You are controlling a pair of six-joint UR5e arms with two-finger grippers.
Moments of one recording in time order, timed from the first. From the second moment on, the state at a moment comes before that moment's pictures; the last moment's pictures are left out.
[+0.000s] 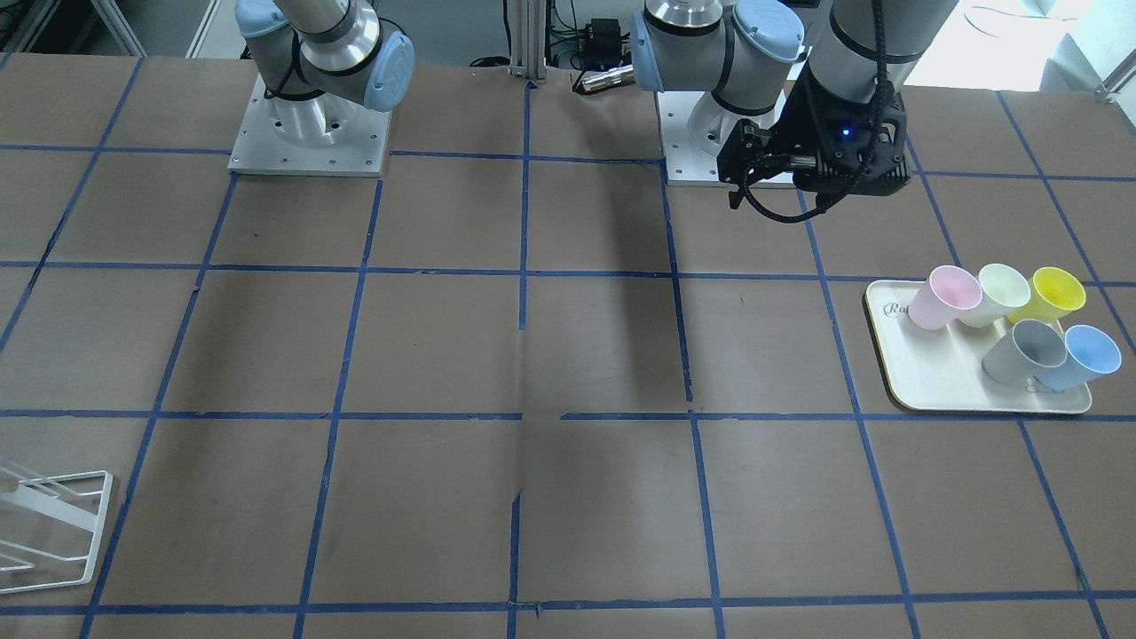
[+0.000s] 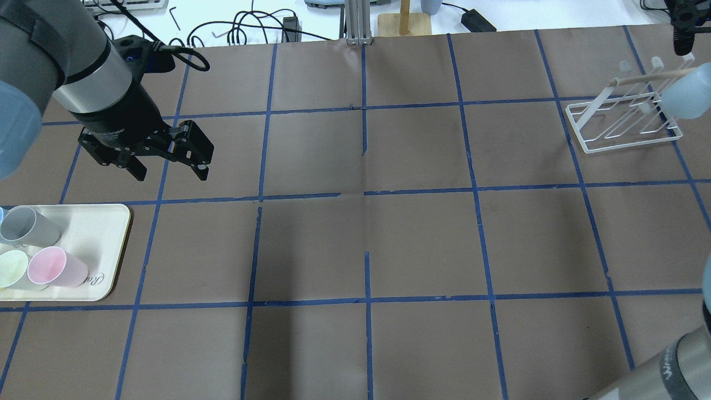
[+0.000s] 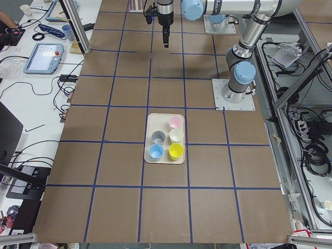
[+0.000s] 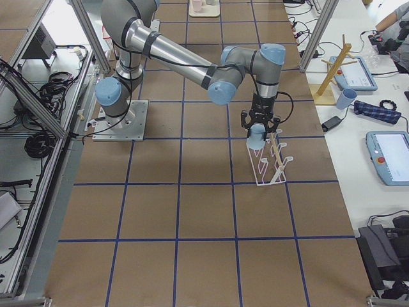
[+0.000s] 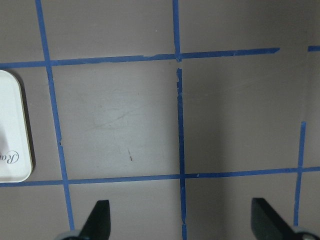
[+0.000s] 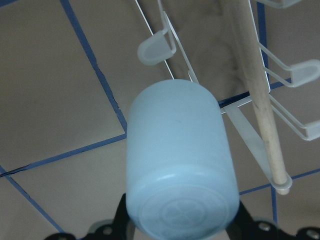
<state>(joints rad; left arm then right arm) -1.52 -1.48 -1.67 -1.63 1.58 0.09 1.13 -1.18 1.42 -1.98 -1.96 -1.73</state>
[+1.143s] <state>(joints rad) -1.52 -1.48 -1.66 -1.62 1.57 0.08 1.13 -1.12 1.40 -2.01 -1.95 -1.71</state>
